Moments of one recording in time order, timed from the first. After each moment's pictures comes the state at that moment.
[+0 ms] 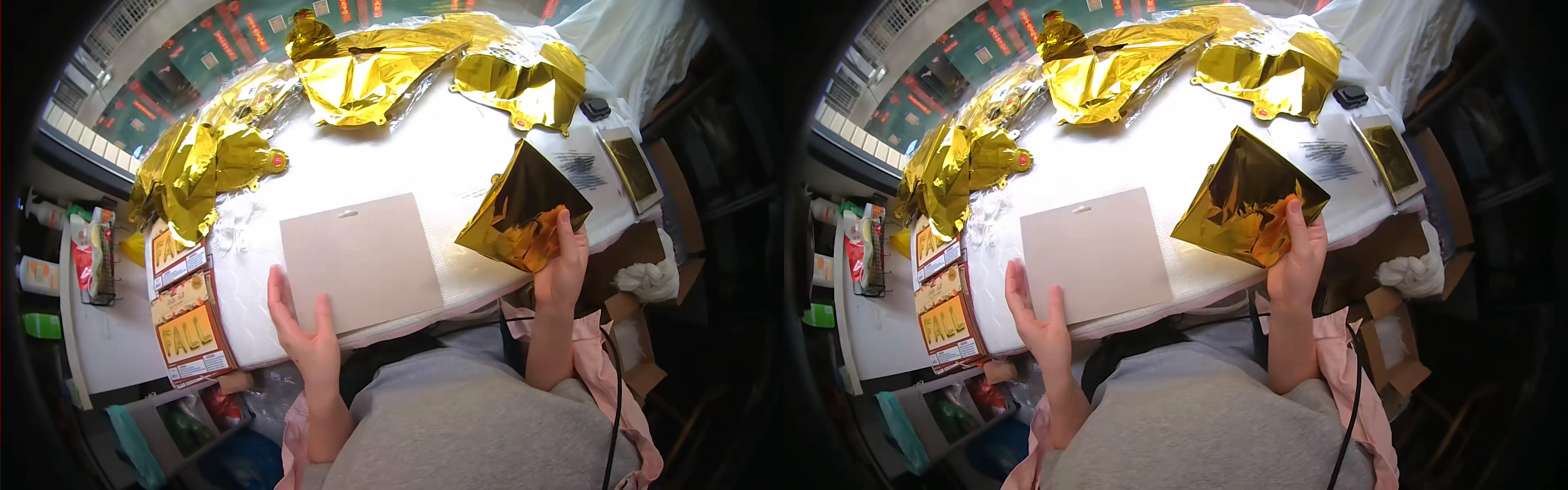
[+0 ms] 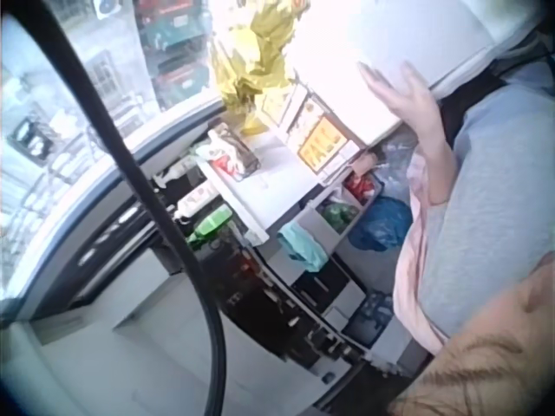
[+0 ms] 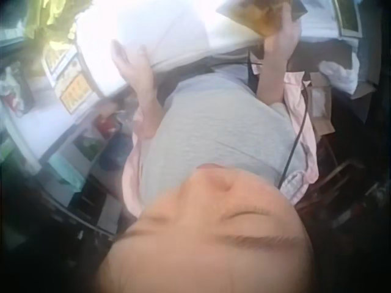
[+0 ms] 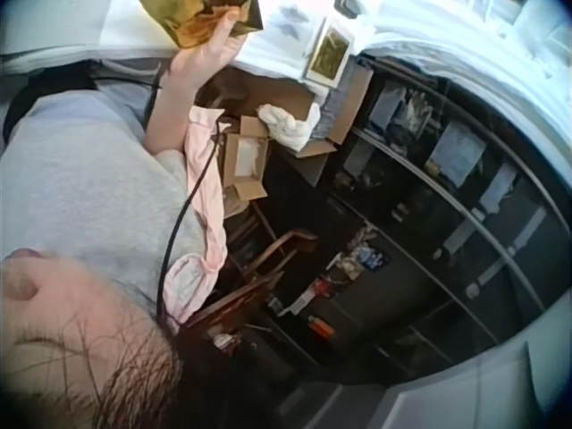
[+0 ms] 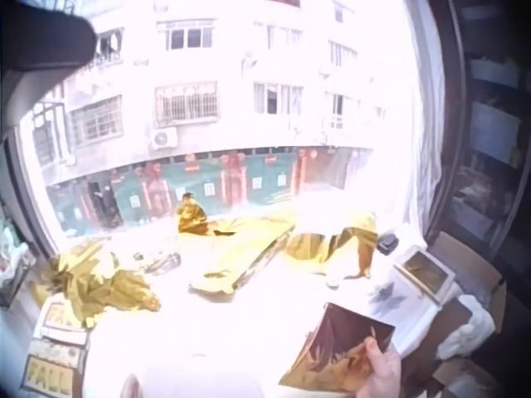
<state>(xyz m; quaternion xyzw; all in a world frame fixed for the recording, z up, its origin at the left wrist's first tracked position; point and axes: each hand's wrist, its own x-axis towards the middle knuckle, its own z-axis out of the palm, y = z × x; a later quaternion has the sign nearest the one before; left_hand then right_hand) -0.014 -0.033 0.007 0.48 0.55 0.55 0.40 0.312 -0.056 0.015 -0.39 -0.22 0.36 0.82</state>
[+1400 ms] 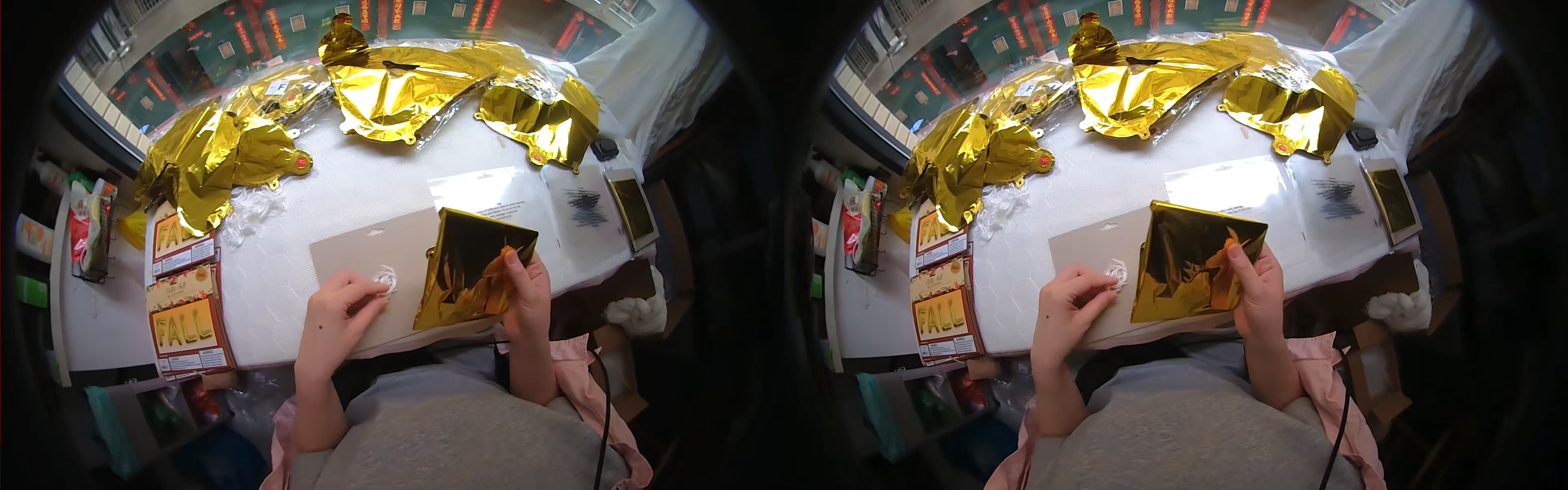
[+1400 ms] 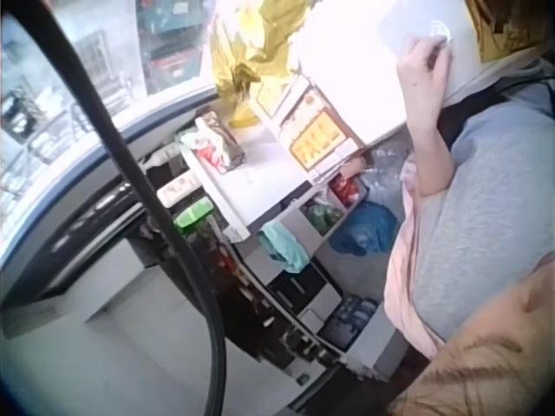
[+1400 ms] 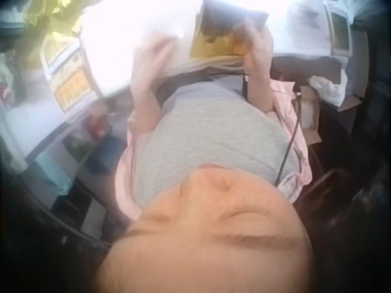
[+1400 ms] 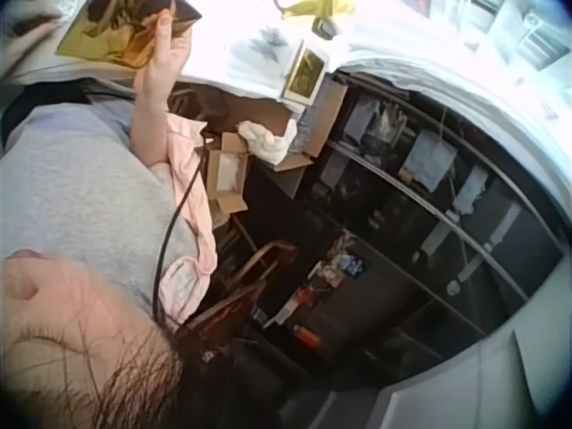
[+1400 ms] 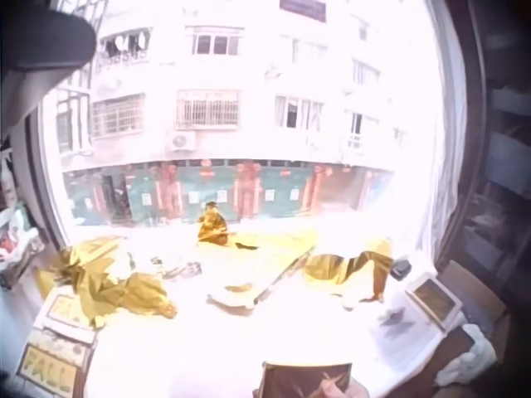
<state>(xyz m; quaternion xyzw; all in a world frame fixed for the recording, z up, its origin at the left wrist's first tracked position) -0.012 0.005 0.037 0.70 0.47 0.33 0.42 0.251 -0.045 0.028 -0.41 -0.26 0.52 0.70</state>
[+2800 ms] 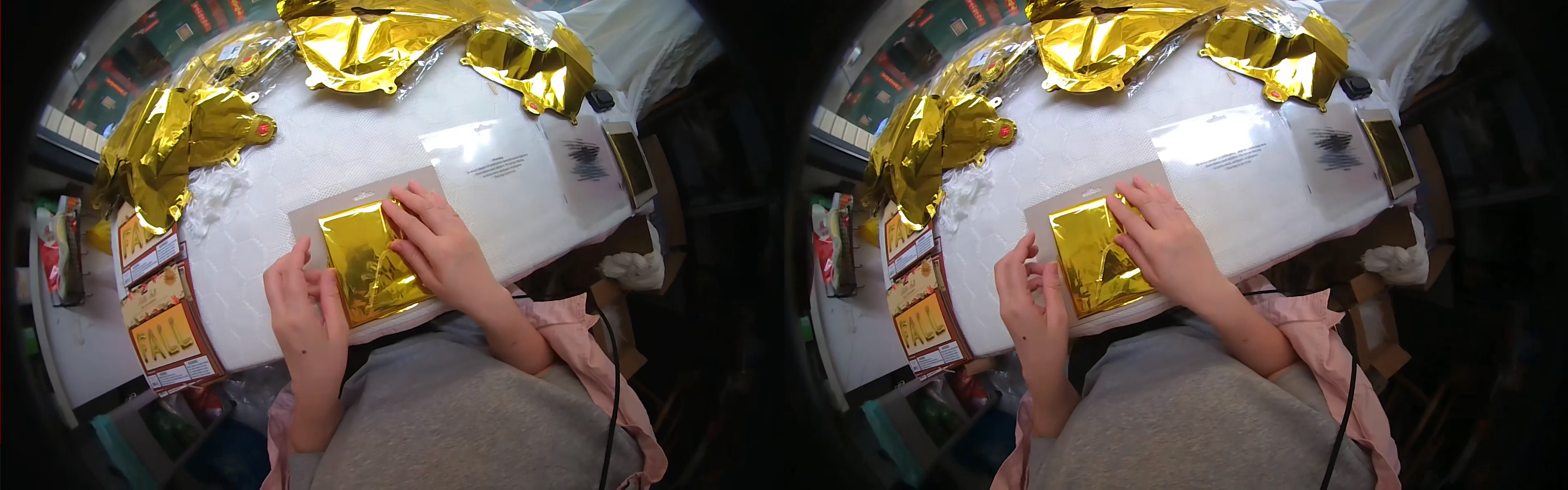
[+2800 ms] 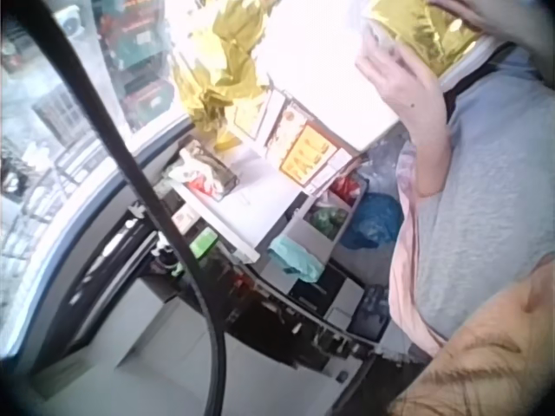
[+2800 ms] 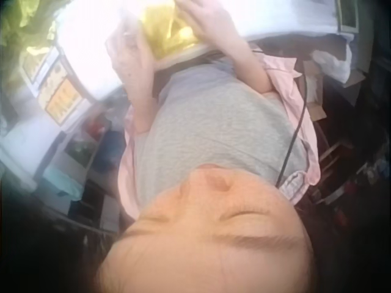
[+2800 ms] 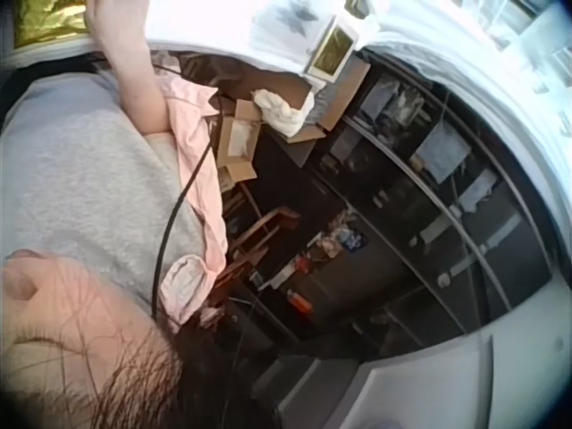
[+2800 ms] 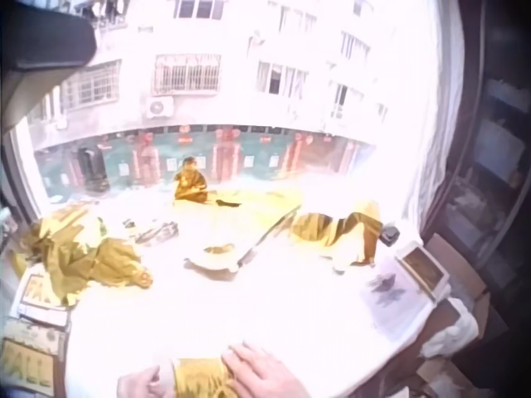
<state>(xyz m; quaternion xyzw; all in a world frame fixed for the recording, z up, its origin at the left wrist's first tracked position) -0.013 -0.011 0.037 0.72 0.56 0.34 0.23 0.199 -0.005 0.007 -0.56 -0.75 0.12 0.32</state>
